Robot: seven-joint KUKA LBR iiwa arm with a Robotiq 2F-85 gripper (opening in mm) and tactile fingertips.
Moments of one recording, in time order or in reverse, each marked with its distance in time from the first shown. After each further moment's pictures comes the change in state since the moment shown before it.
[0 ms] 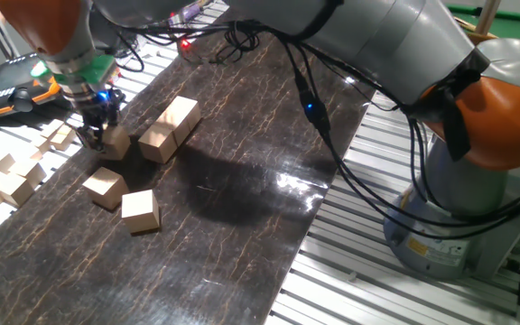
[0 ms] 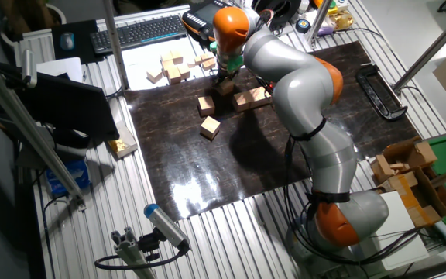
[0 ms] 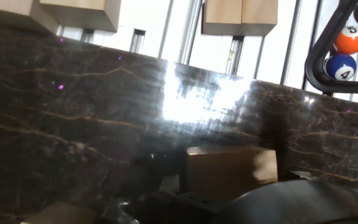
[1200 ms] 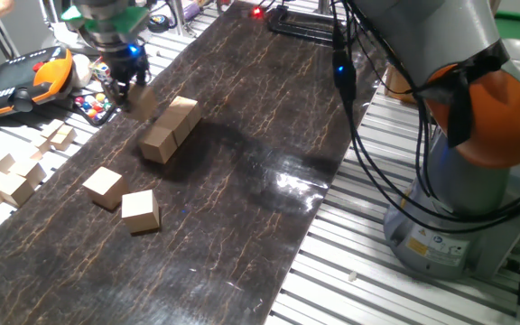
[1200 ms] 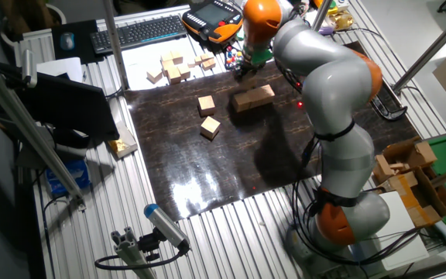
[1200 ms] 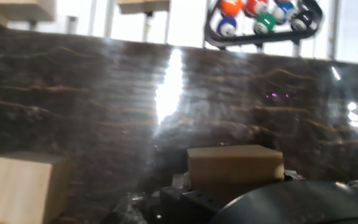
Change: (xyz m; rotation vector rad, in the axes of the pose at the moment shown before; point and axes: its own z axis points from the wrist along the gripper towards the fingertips) arm 0.063 -0.081 -0.068 -0.007 -0.019 0.145
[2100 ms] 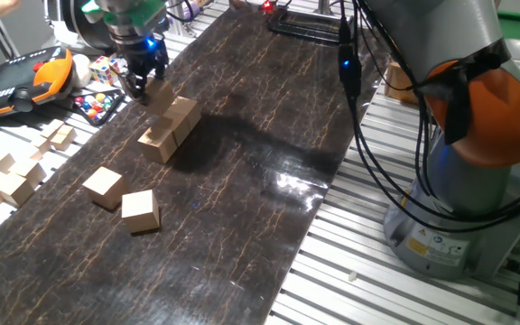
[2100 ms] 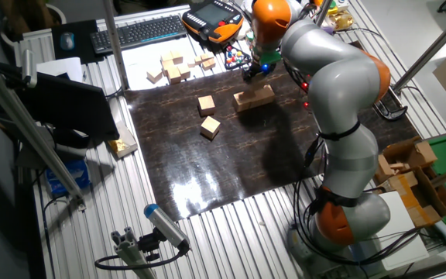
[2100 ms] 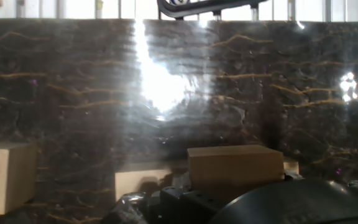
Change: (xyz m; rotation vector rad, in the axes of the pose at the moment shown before) arm 0.025 -0.024 0.004 0.016 0.034 0.075
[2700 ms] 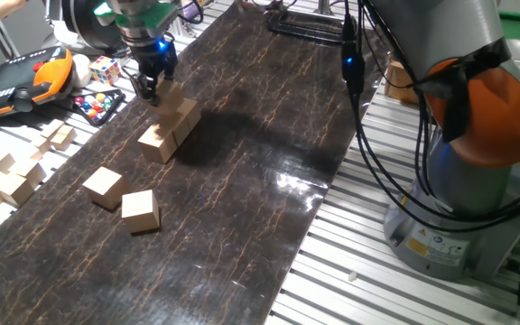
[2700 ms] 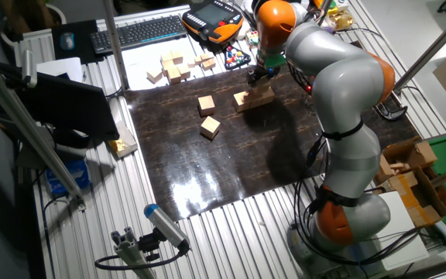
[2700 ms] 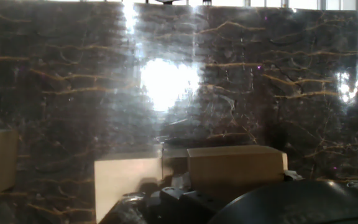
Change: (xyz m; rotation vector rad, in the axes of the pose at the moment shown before) arm 0.011 -0.015 0.013 -0.007 0.005 -0.020
